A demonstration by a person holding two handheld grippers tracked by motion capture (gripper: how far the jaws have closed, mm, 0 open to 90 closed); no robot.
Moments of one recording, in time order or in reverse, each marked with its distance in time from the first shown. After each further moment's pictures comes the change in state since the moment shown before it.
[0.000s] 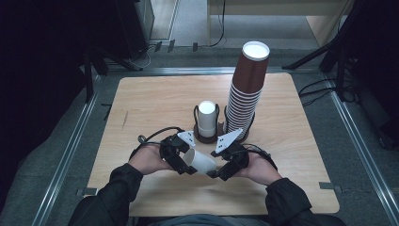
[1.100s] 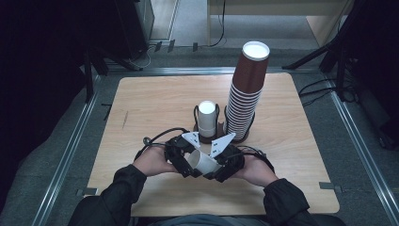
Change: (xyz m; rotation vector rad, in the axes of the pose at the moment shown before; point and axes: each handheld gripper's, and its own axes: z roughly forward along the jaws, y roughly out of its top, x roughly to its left) left arm -0.007 0.009 0.003 -0.043 -0.016 0.004; right arm 0.007 0.007 0.008 0.022 -0.007 -0.085
